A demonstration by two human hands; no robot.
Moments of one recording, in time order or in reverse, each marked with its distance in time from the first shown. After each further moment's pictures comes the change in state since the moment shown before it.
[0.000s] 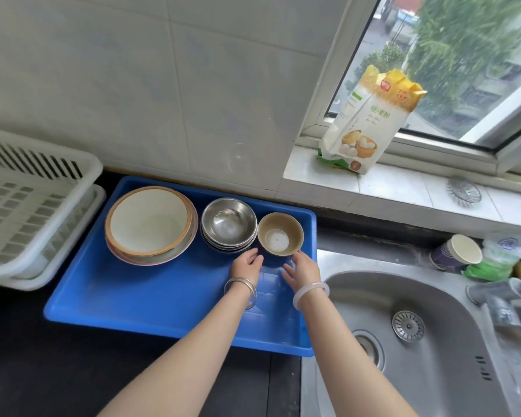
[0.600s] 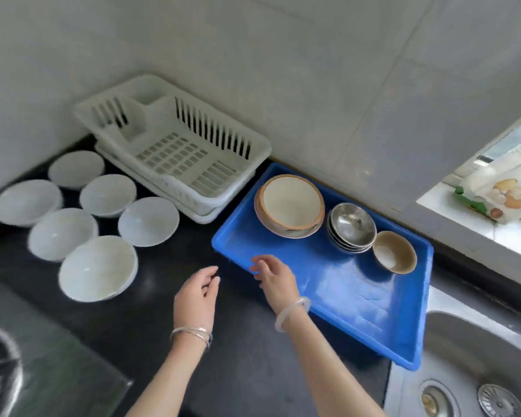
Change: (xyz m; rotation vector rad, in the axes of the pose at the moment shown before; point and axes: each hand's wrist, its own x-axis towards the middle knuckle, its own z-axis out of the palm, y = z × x) left_hand -0.172 -0.054 -0.272 0.220 0.683 0.287; right_hand -0.178 0.126 0.168 -0.768 -0.553 -0.458
